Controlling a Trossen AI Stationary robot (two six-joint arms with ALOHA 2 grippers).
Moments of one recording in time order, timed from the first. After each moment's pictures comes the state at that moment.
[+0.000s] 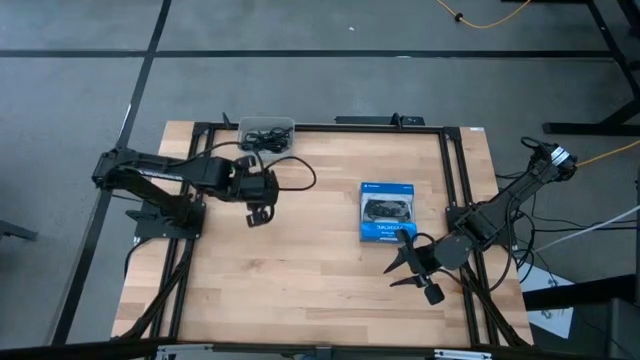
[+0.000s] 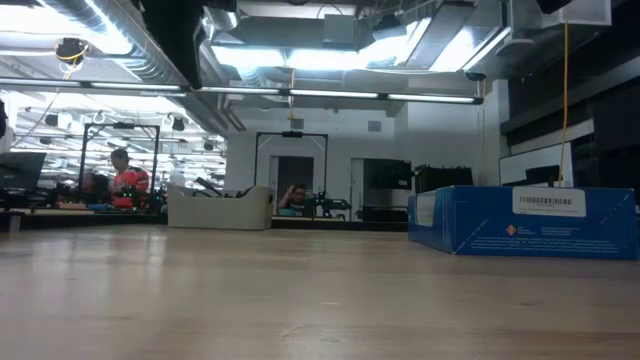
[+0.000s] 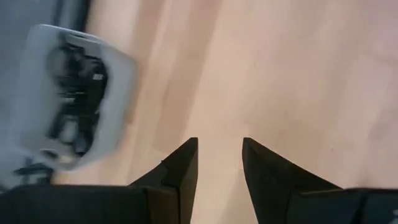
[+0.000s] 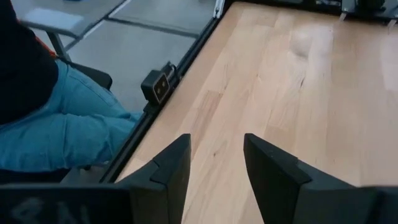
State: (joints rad) left arm -0.08 1.34 1.28 -1.17 -0.40 -0.30; right arm 0.68 1.10 0.79 -0.23 0.19 0.20
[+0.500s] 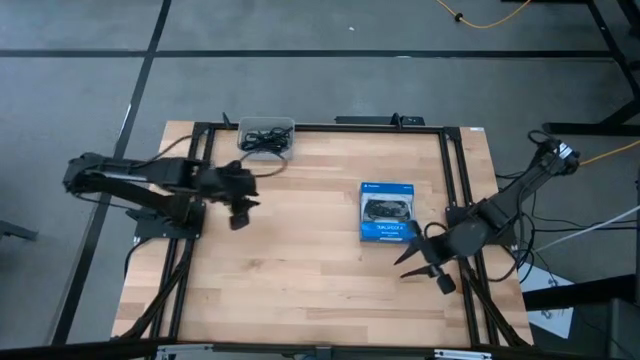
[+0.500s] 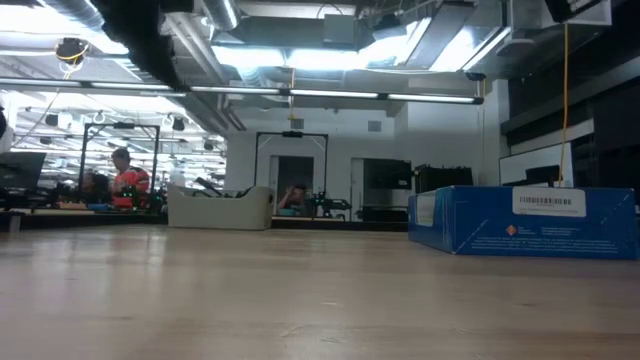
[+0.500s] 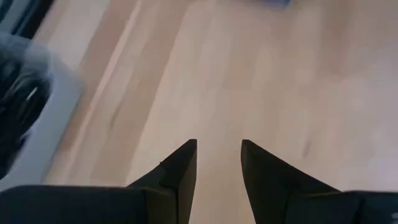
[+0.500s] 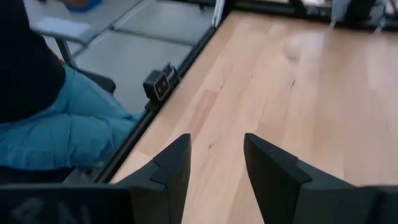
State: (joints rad) left arm -0.04 0.97 0.92 -0.84 -0.20 -0.26; right arm 0.68 0.93 0.71 -0.29 0.19 0.19
